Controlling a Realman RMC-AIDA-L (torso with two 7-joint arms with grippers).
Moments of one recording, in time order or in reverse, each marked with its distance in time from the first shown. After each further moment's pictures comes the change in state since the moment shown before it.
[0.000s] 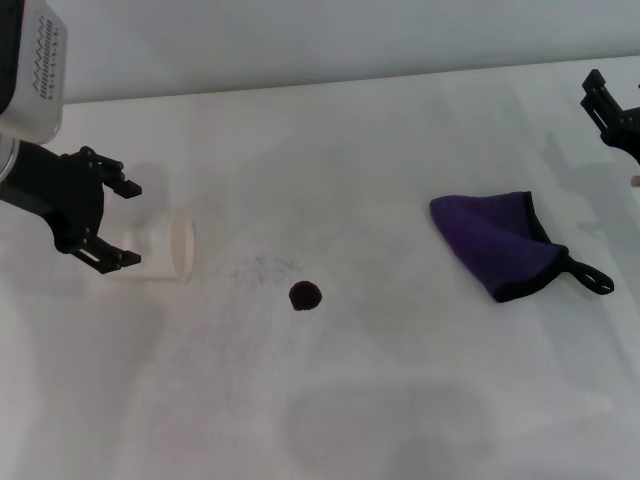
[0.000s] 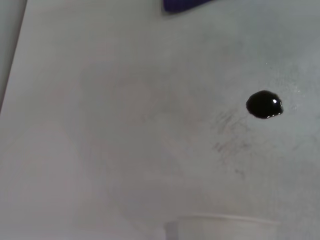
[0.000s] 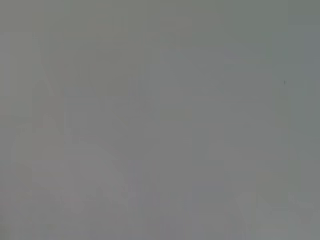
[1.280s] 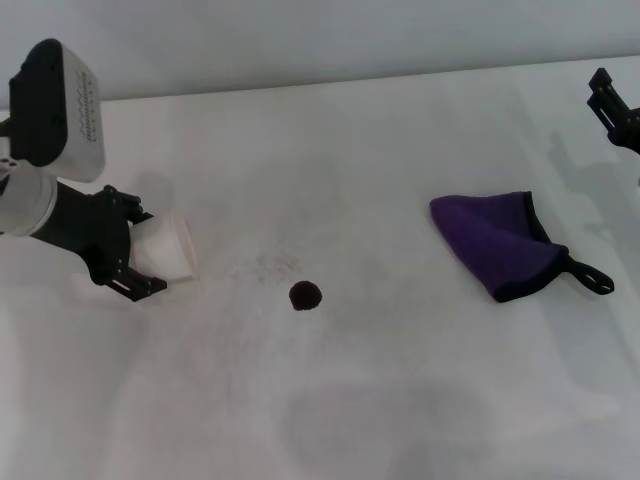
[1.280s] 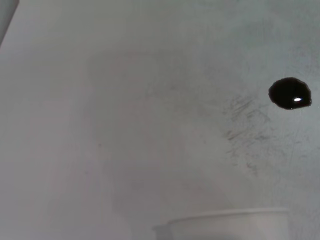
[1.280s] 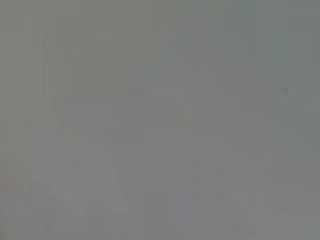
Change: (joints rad) left arm 0.084 0.000 -0.001 0.203 -0.005 -0.211 -0.130; right arm -0.016 -0.004 -0.014 -0.023 -0.006 0.005 -0.005
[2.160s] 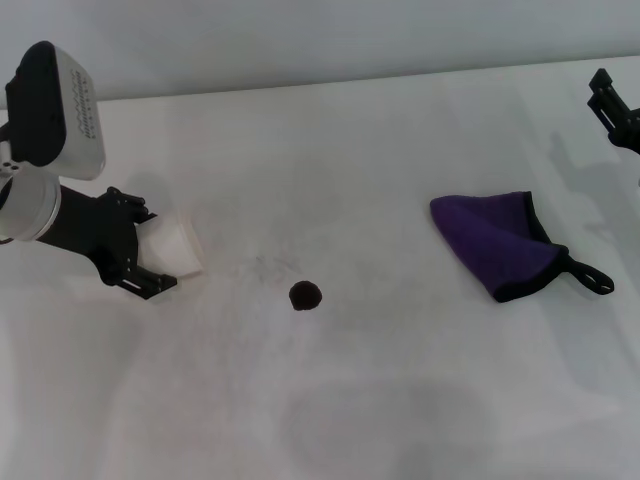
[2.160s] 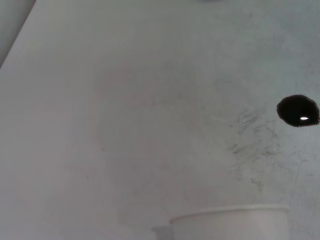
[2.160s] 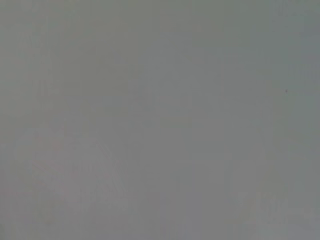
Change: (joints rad) left arm 0.026 0.000 0.000 0.015 -0.056 -0.009 -0.027; right arm -0.001 -0.002 -0.002 -0.001 -0.002 0.000 -0.007
